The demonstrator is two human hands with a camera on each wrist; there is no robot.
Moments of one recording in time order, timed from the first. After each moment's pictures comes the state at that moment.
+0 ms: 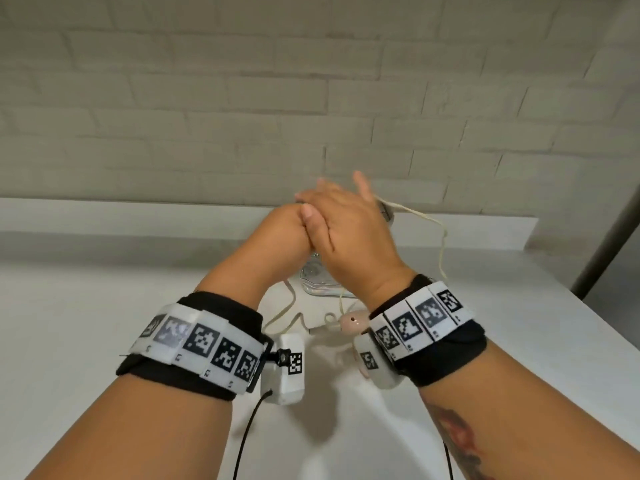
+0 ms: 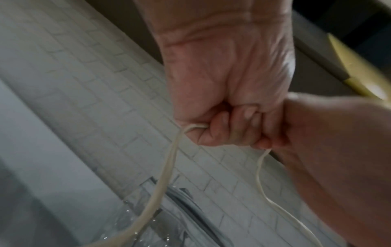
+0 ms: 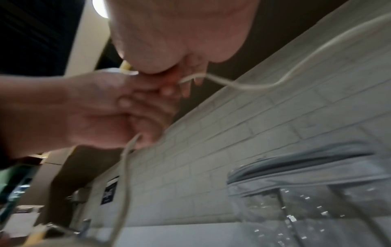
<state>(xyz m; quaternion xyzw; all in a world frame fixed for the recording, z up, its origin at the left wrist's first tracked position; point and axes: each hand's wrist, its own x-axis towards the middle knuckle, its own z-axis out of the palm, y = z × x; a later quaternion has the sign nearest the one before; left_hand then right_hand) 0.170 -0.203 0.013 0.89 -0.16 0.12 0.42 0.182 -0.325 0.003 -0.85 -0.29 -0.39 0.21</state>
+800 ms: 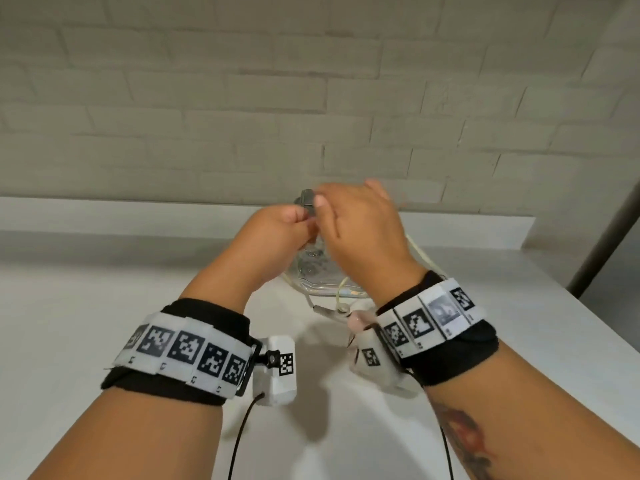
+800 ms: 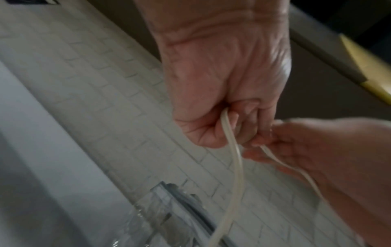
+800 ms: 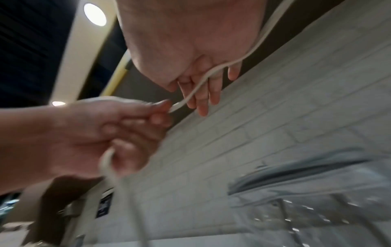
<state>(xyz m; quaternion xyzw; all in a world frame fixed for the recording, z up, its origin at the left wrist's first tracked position) 0.178 -0.187 0.001 0.83 -0.09 0.08 0.55 0.188 -0.331 0.007 -0.86 -0.24 -0.41 0.18</state>
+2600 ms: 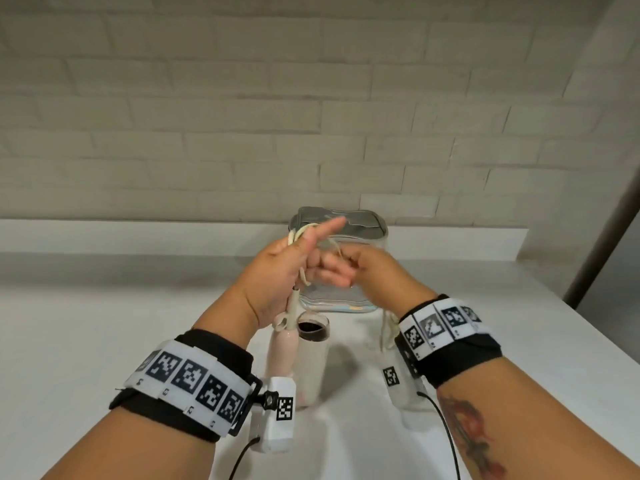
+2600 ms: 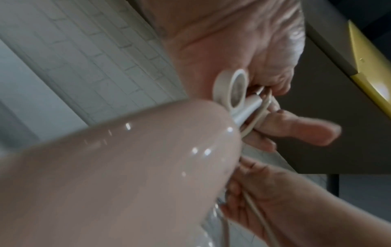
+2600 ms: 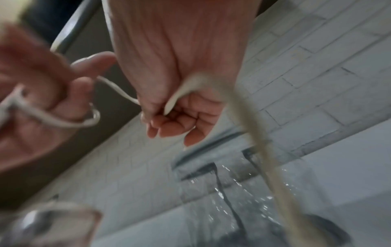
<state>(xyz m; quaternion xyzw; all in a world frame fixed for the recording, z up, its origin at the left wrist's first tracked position) 0.159 -0.199 -0.009 0.68 -0.24 -0.02 0.69 0.214 -0.367 -0.030 -0.89 -0.22 -0.04 0.40</state>
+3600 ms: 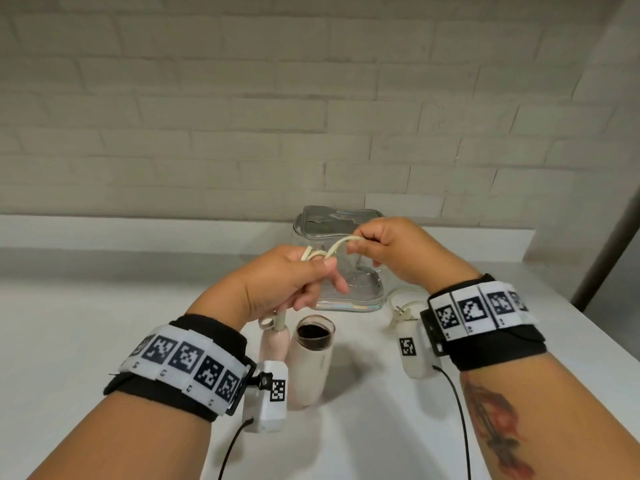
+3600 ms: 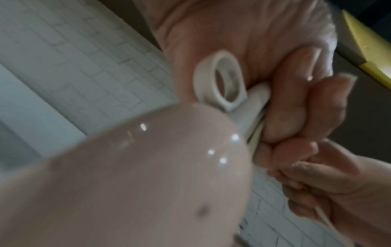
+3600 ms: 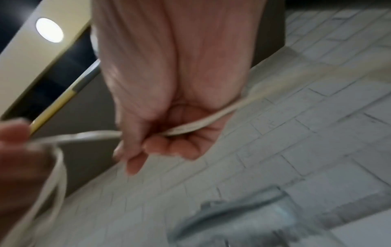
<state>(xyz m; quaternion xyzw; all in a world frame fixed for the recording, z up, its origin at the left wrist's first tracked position) 0.160 -0.183 -0.004 0.77 -0.24 -0.11 0.58 0.206 -0.391 0.014 -0.91 -0.25 -0.09 0.30</state>
